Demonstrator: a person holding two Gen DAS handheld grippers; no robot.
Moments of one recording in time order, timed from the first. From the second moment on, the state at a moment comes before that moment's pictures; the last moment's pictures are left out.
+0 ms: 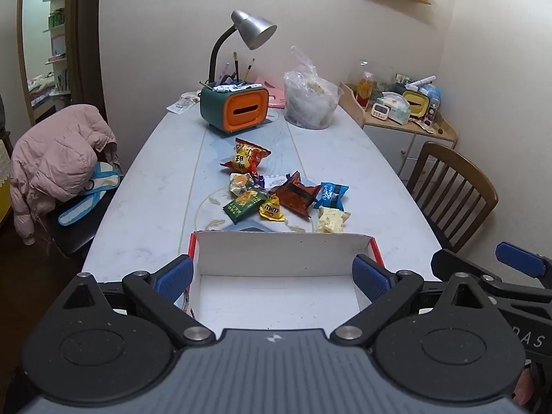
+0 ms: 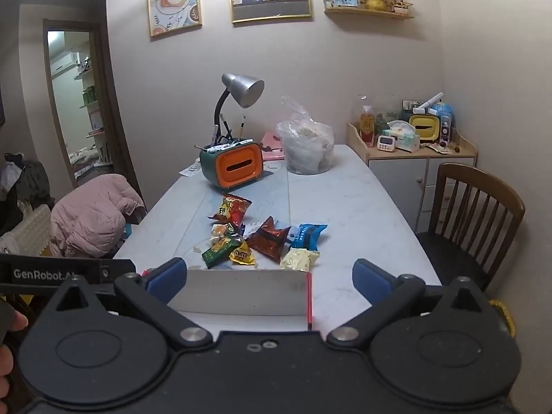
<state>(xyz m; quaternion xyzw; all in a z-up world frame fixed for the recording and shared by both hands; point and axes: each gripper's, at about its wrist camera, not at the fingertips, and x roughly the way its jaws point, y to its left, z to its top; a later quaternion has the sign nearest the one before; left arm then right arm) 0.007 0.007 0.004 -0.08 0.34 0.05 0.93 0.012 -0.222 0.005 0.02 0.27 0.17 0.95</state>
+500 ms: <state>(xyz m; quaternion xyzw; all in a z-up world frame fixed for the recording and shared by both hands) -0.003 0.009 0.012 -0.08 0.34 0.06 0.94 0.008 -0.212 0.003 0.02 0.26 0.18 0.95</state>
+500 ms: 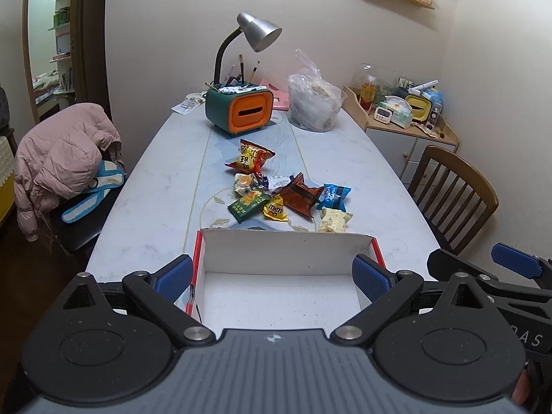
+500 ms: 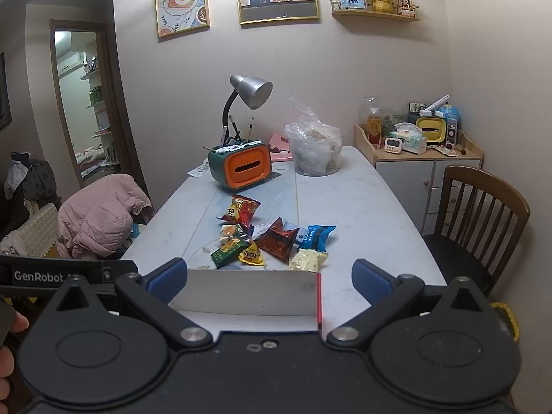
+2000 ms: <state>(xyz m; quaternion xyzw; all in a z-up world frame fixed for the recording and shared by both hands) -0.015 0.002 0.008 -0.09 0.35 0.07 0.93 -0.001 -0.215 0.005 0.02 0.26 0.18 0.95</state>
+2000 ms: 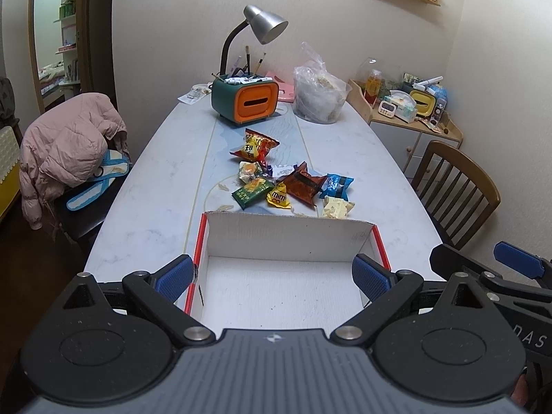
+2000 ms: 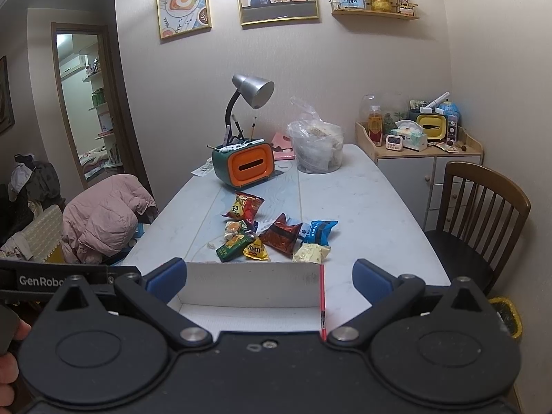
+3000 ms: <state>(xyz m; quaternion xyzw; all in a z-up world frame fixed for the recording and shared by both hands) 0.060 0.008 -0.006 -0.07 0.39 0.09 0.91 0.074 -0.216 -0.011 0.00 0.30 0.20 0.93</state>
